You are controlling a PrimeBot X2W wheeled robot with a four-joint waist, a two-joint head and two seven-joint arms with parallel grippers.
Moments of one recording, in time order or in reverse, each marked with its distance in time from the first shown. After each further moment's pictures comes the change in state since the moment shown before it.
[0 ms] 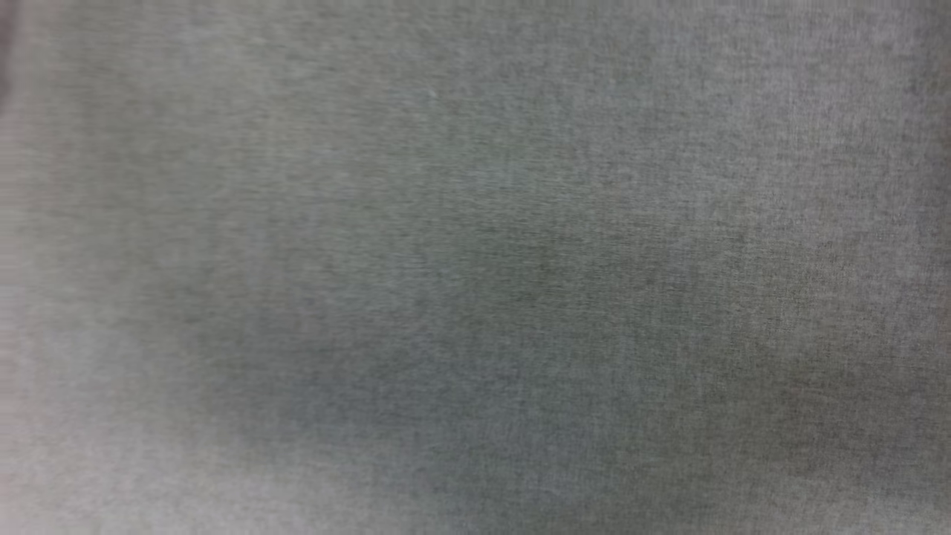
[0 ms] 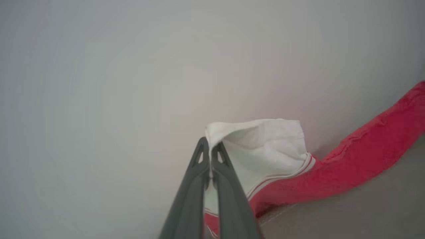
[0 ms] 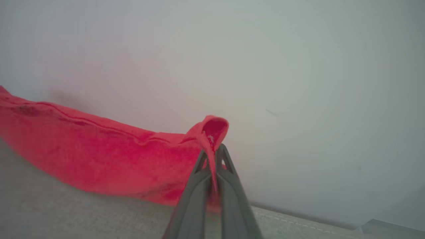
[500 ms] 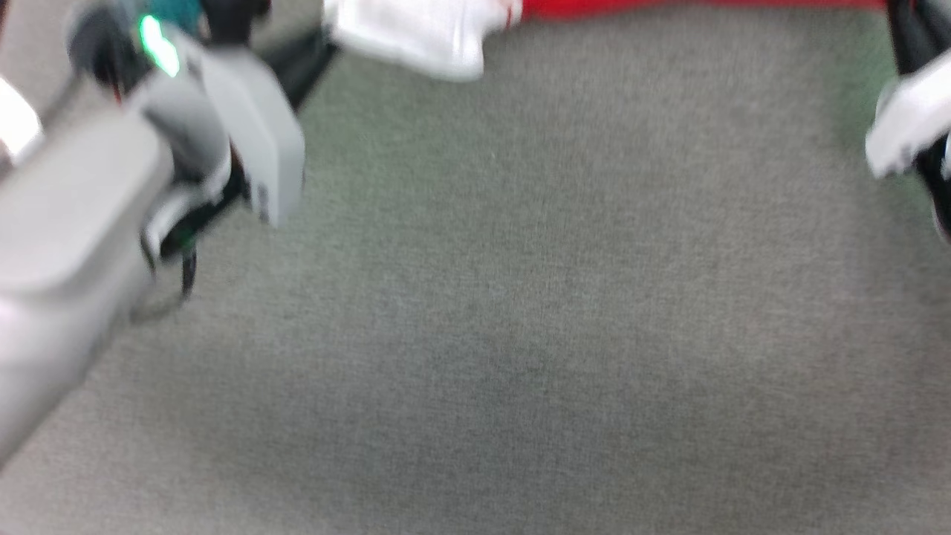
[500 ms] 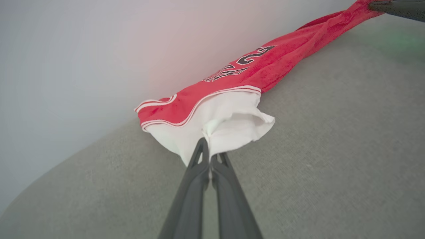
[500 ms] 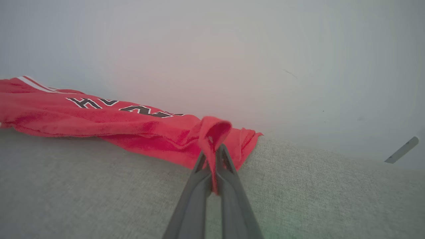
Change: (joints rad) left arm 0.448 0.228 -0.301 -0.432 -0.324 -0.004 0.266; right arm 0.453 -0.132 0.199 -0.207 0.337 0.000 0.086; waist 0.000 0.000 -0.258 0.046
